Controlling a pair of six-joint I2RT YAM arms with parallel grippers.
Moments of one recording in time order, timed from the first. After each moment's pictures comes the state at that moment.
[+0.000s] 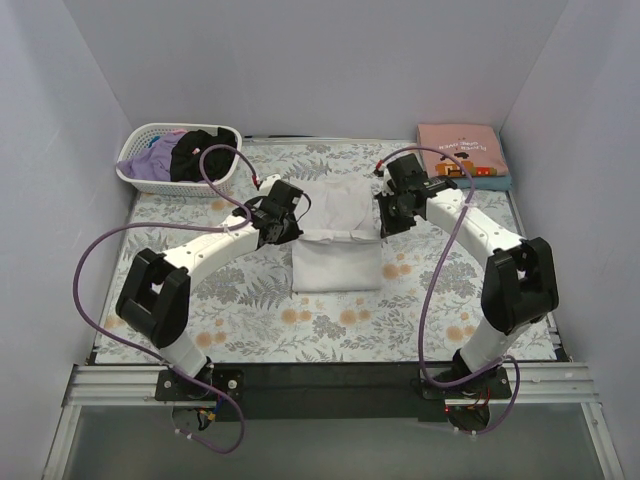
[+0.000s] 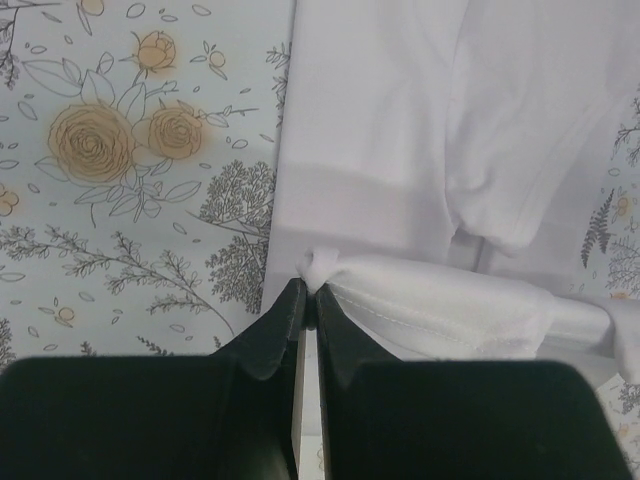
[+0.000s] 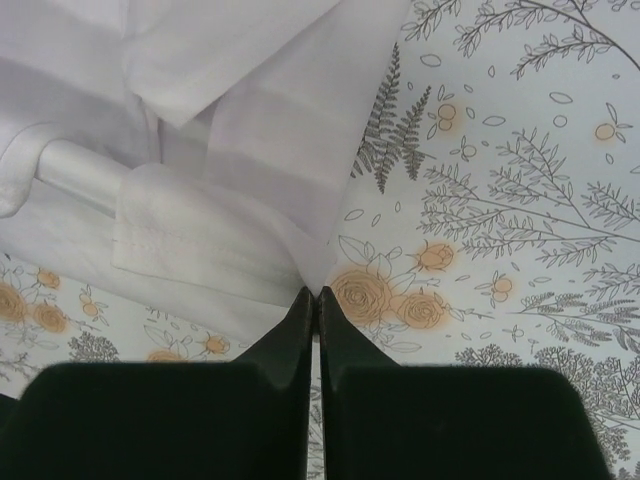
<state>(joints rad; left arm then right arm) -0.61 1.62 1.17 -0.47 -0.30 -0.78 0.44 1.66 1.33 -0.75 -0.12 0.15</state>
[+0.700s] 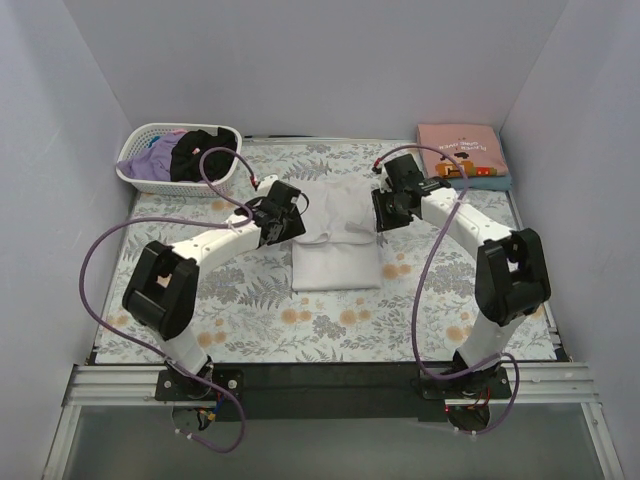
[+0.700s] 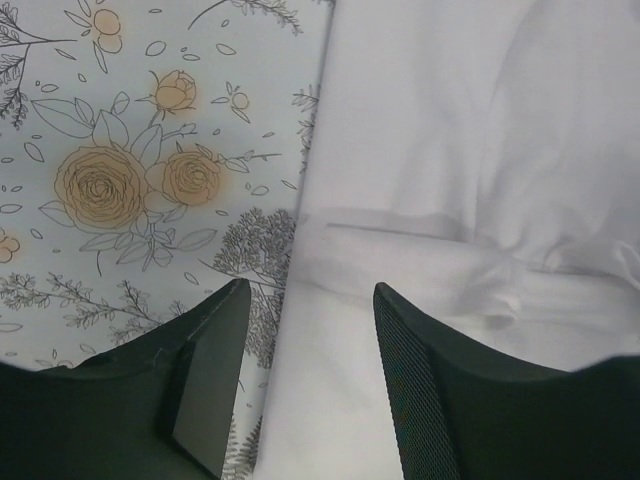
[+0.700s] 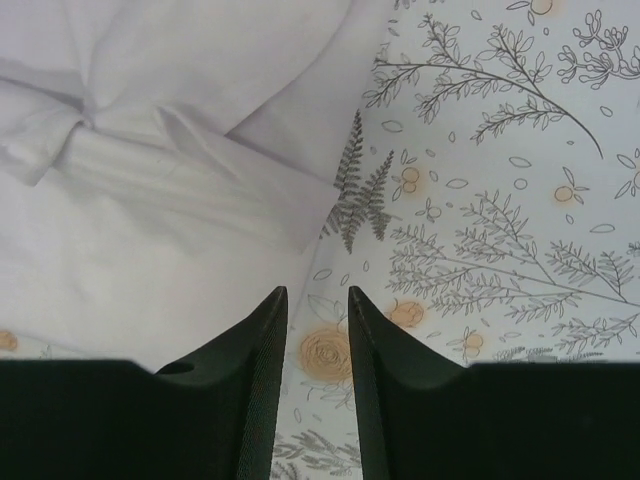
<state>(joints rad) -0.56 1.74 1.18 -0.37 -0.31 -0.77 0.42 1.79 1.37 -0.64 -0.09 0.13</state>
